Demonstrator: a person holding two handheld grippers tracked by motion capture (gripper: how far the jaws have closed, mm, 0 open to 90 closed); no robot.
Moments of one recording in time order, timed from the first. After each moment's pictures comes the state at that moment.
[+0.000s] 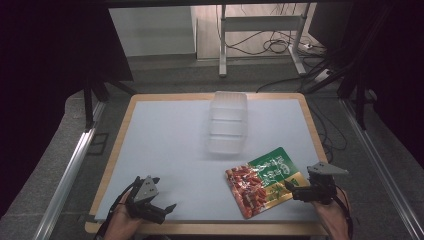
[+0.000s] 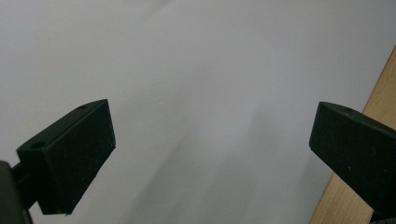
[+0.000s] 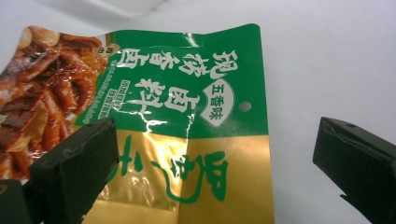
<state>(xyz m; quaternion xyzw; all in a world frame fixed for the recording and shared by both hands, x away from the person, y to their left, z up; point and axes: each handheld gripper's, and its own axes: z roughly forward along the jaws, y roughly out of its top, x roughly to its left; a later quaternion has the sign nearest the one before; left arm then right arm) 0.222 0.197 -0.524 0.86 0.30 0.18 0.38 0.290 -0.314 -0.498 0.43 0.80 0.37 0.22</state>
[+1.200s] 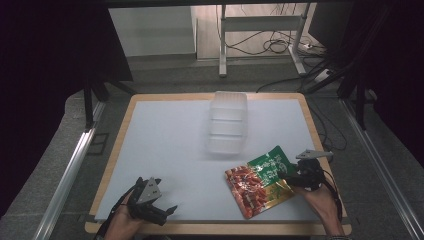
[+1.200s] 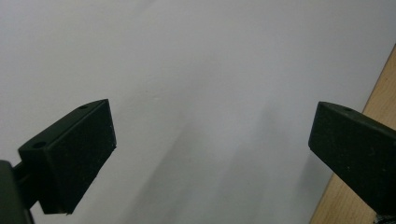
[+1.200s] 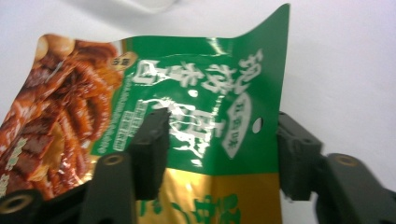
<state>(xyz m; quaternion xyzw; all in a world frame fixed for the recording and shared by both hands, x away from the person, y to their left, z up) 0.221 0.192 -0.526 0.87 0.29 0.18 0.36 0.326 -0.291 -0.494 0.42 0.83 0.35 0.13</state>
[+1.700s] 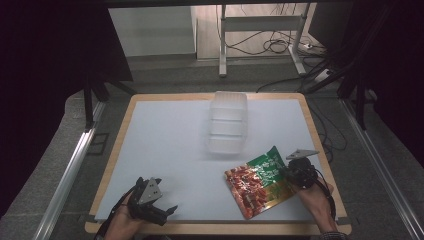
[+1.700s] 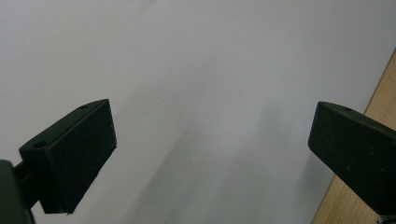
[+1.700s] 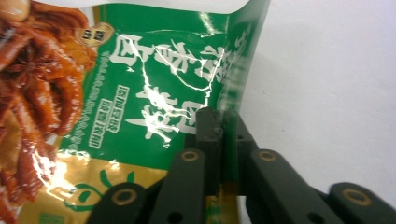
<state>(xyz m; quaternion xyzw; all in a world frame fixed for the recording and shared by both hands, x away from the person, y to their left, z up) 0.220 0.191 -0.525 0.87 0.29 0.19 0.36 0.332 -0.276 -0.500 0.42 0.85 0.28 0.16</state>
